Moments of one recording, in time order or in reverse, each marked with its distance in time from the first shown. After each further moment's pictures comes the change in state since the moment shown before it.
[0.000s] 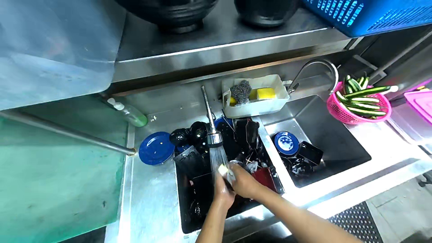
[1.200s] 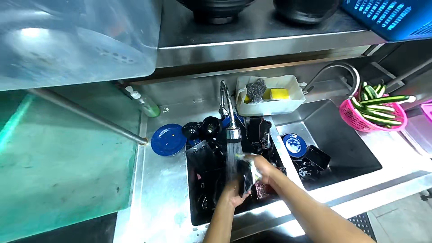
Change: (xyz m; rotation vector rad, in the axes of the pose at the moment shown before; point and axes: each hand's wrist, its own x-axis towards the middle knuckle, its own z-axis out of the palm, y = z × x) left_hand -0.001 0.007 -0.038 -0.059 -0.160 -0.425; right_hand 0.033 0.011 -0.006 0.860 0.145 0.377
